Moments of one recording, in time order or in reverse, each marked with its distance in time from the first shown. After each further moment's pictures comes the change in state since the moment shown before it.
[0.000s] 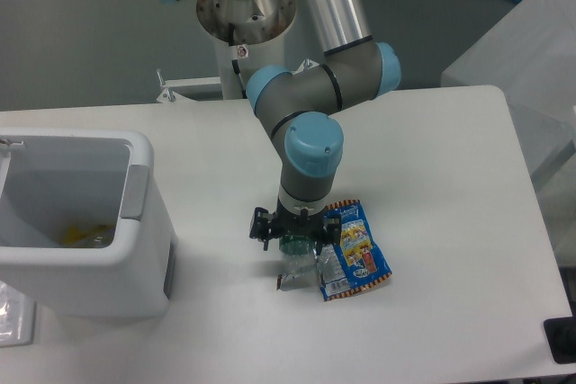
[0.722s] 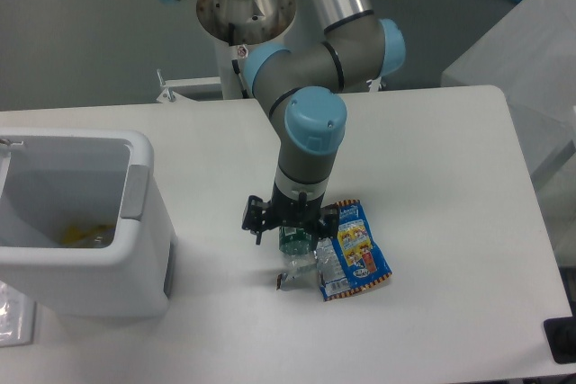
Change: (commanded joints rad) arm 0.002 0.061 0.005 -0.029 -0.055 0.002
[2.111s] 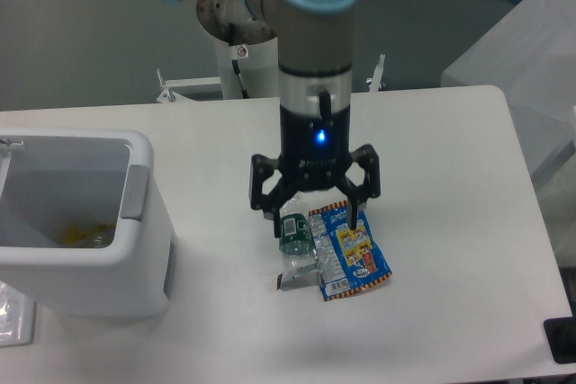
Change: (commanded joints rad) arm 0.011 0.134 0.249 -0.054 -0.014 -0.204
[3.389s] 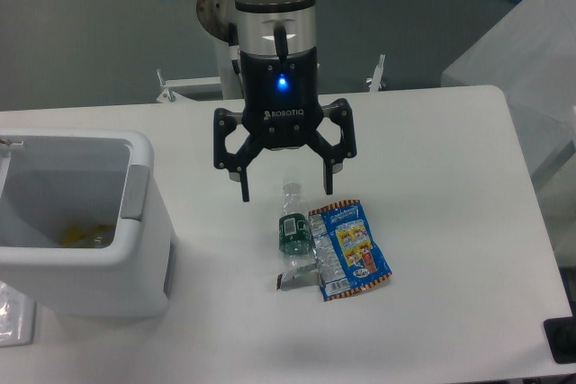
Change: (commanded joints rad) arm -0.048 0.103 0.112 -0.095 0.046 -0.029
